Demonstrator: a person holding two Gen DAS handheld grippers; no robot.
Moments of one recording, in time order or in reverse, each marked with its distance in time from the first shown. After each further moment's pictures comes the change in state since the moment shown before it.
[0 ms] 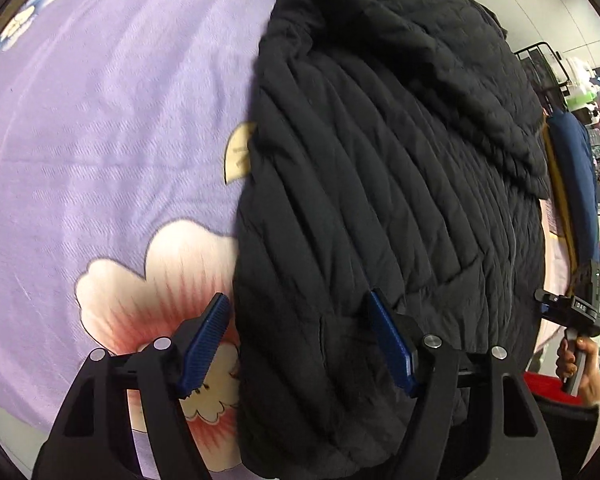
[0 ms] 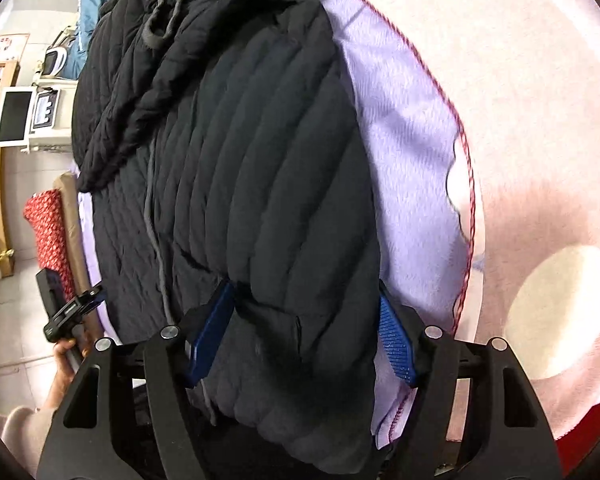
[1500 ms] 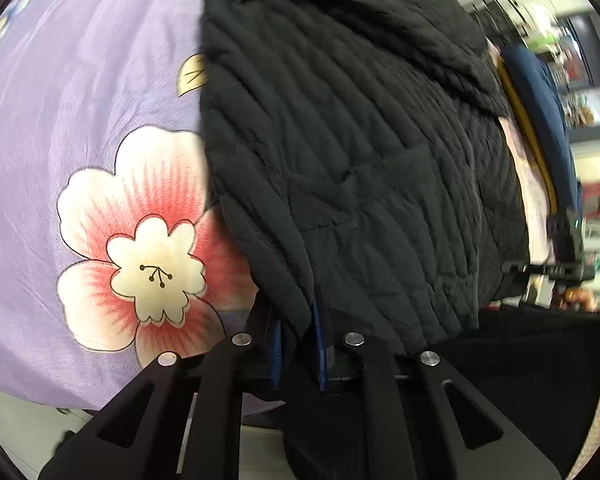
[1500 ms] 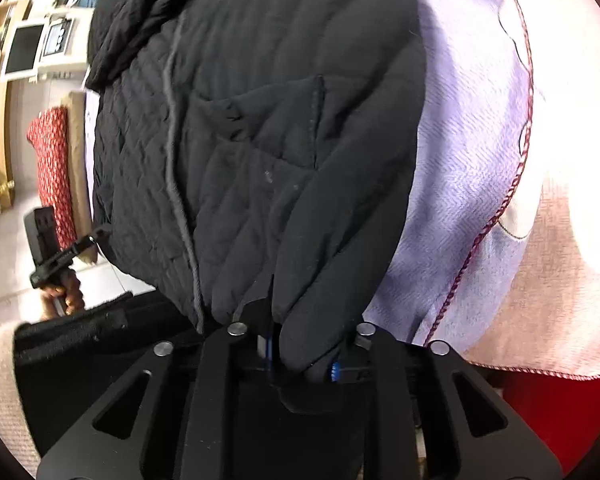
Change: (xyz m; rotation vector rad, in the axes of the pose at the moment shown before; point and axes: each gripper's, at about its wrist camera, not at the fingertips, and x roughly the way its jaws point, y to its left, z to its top) left arm -0.024 -0.031 -0.063 0.167 0.099 -0.056; right arm 0.020 0.031 -0.063 -0.134 0.206 -0.008
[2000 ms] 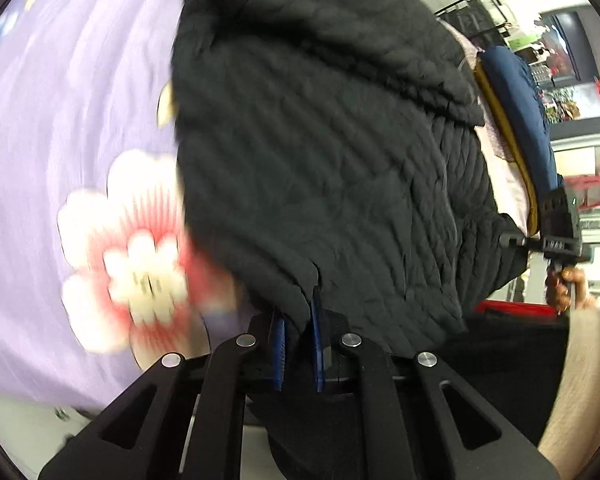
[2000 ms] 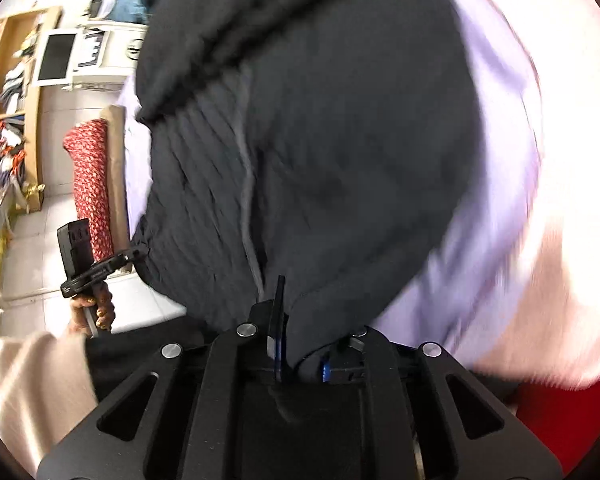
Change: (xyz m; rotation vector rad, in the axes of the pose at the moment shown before) left arm -0.023 -0.013 0.021 0.024 -0.024 -0.049; right arm -0.043 0.036 0.047 -0.062 -0.111 0.095
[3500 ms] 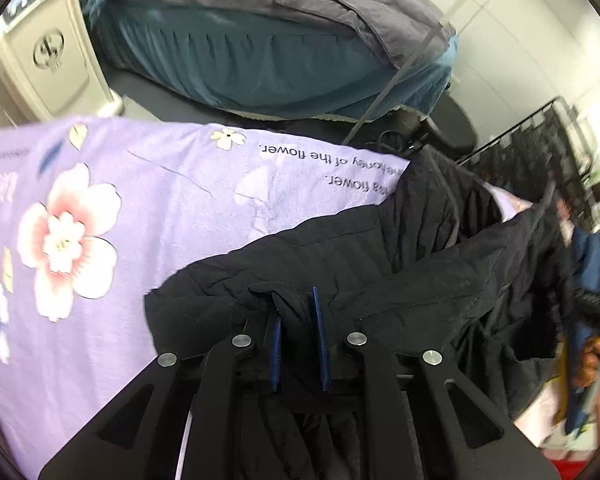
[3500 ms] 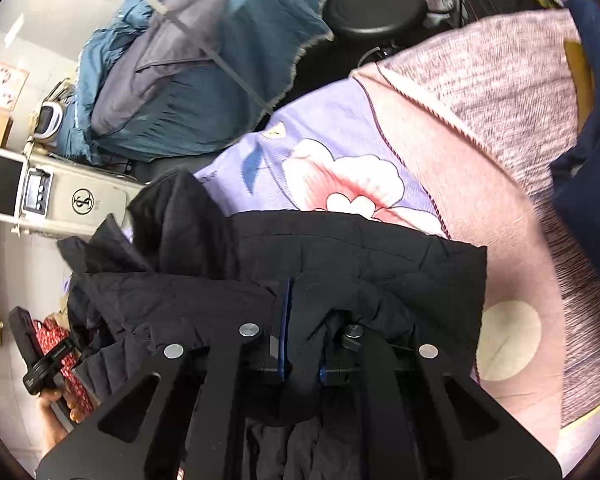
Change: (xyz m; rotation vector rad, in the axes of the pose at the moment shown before) left arm -0.027 0.017 0.362 -0.125 -0.272 0.206; right arm -0.053 0.027 0.329 0.181 -0.366 -0.208
